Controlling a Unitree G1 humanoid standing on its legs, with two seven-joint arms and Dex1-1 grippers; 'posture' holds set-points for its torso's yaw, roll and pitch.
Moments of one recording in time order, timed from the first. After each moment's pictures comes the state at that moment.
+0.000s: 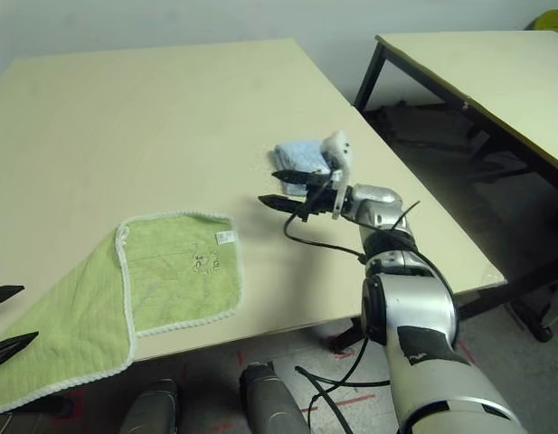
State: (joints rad) left arm 0.54 0.80 0.66 -0.13 -0.64 0.03 -1.33; right arm -1.03 -0.44 -0.03 1.17 0.09 -0.08 1.47
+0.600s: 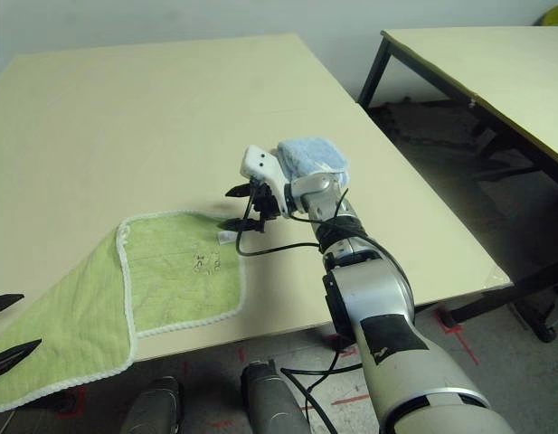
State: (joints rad) left arm 0.57 0.77 0.66 -0.14 -0.59 -0.03 -1.30; right arm -1.08 -0.27 0.17 1.16 -0.08 -0.16 1.31
